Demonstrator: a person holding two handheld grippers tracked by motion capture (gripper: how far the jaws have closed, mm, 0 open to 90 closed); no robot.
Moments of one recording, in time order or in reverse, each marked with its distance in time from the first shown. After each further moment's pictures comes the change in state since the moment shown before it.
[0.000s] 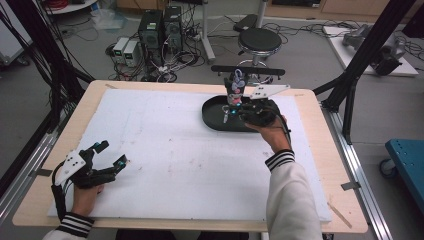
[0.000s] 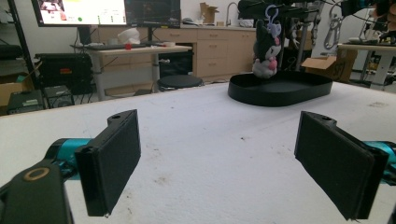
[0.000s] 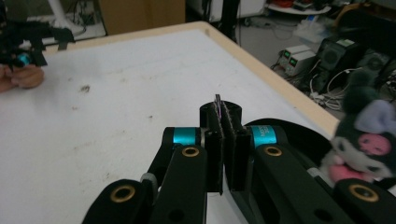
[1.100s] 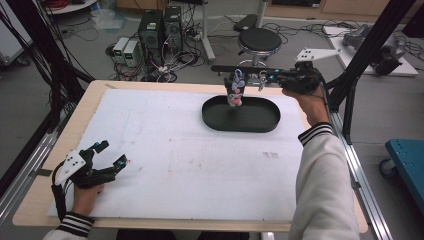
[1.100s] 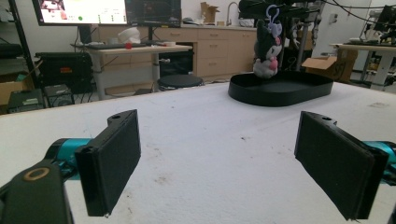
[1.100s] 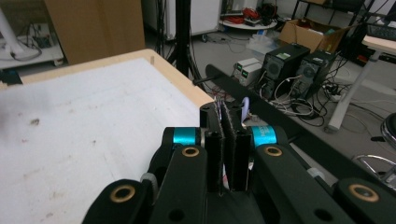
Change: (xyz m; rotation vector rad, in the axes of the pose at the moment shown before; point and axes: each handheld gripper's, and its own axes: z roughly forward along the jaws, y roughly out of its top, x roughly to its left) left arm 0.000 0.000 0.000 0.005 0.001 -0.001; right arm -0.075 0.046 -0.083 -0.049 -0.143 0.044
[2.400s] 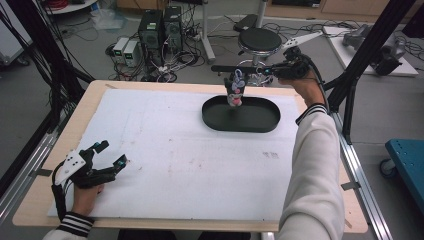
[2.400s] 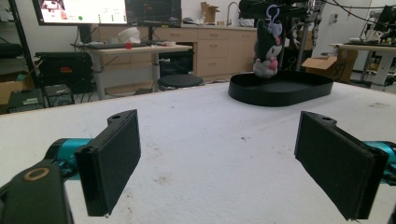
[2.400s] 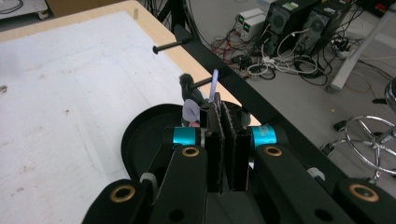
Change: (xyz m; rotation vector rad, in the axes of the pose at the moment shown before) left arm 0.000 0.000 0.000 0.001 -0.001 -0.001; right arm -0.041 0.014 0.040 0.220 0.007 -0.005
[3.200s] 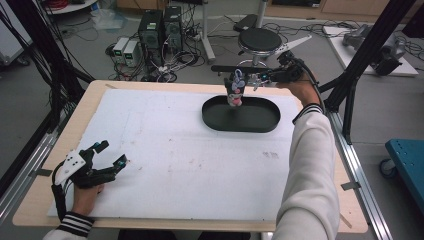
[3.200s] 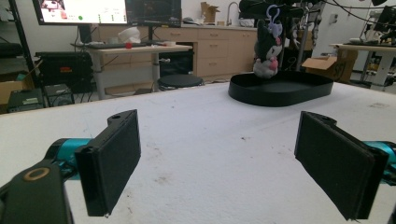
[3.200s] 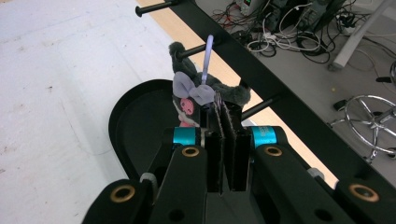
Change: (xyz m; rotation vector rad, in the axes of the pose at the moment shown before) left arm 0.000 0.000 0.000 0.000 -0.001 -0.001; right arm -0.005 -0.008 0.021 0.105 -0.006 -0.001
